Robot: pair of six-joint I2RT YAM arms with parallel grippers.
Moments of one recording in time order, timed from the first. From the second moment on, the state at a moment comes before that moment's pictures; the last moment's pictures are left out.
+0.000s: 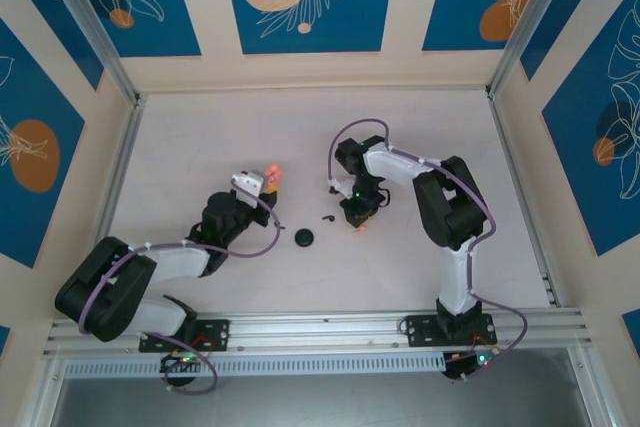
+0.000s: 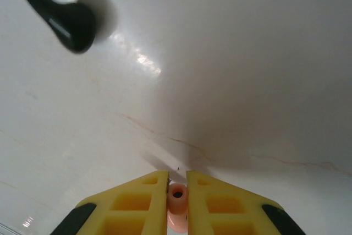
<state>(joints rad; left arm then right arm) -0.51 1.36 0.32 0.81 0.05 -0.04 0.55 2.01 1.41 -1.14 -0.17 -0.22</state>
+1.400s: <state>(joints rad) -0.49 1.36 0.35 0.76 0.07 -0.03 0.51 1.97 1.38 -1.23 -0.34 0.97</state>
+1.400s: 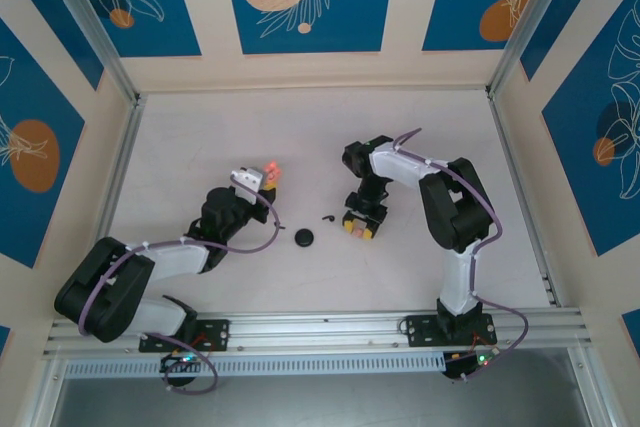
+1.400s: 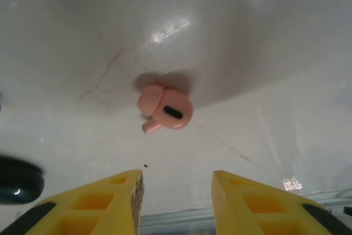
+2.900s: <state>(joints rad) -0.47 1.49 0.36 0.80 0.20 -0.10 0.50 1.91 1.27 -1.00 -0.24 0.88</state>
